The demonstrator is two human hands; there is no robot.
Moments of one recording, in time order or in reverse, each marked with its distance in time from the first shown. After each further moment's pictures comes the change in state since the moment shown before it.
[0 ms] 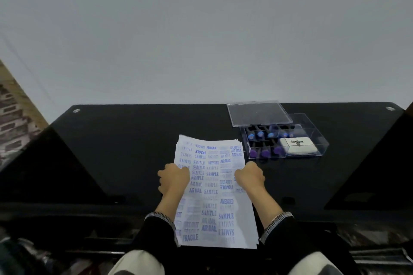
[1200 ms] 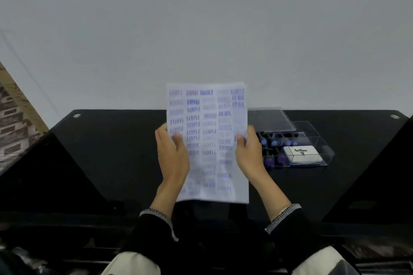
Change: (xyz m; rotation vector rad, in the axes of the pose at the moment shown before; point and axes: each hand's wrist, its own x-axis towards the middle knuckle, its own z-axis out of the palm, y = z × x) left_hand -0.019 0.050 -0.042 -0.578 0.378 0.763; right_hand -0.006 -0.061 -0.030 0.512 0.104 -0.621
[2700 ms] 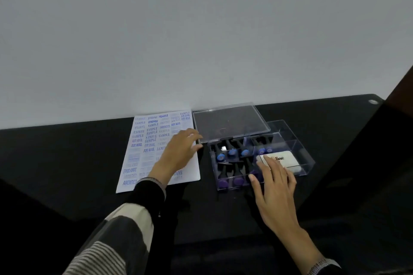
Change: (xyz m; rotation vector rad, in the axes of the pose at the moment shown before) left_hand 0.076 -0.091 0.198 0.589 -0.846 0.483; right_hand 0.023 0.153 -0.114 -0.946 0.131 -0.161
